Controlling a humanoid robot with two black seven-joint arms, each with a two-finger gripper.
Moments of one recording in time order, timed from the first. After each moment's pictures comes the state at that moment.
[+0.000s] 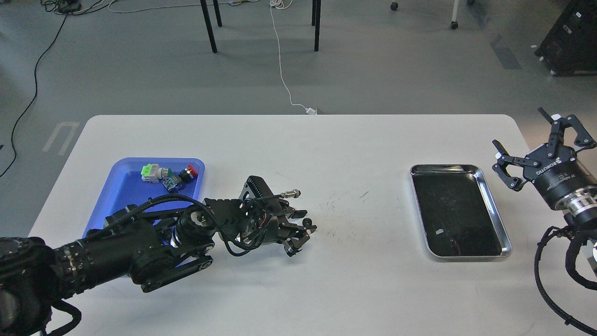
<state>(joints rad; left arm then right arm) -0.78 0.19 -0.16 -1.04 2.12 -0.14 -0.19 0.34 -0.82 0.70 1.18 0.25 0.40 0.42</state>
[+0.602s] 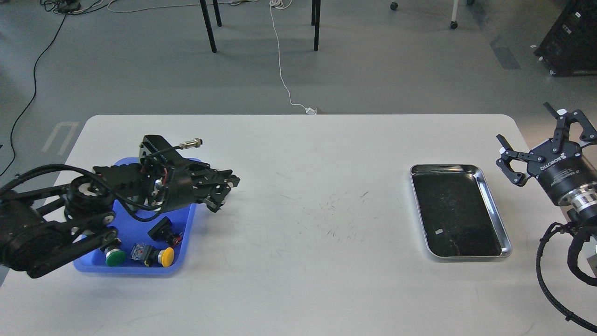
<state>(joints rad) -0.75 0.78 -0.28 -1.30 1.94 -0.09 -0.25 0.34 -0.82 0.72 1.18 0.25 0.39 0.42</state>
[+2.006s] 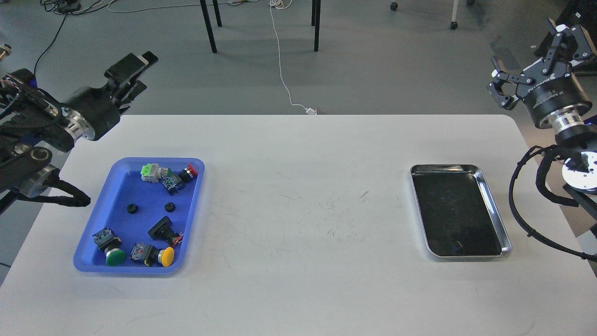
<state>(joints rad) -0.77 0.72 -0.63 -1.13 0.55 -0.02 -0.28 0.76 -0.61 0.73 0.95 0.14 0.20 0.41</state>
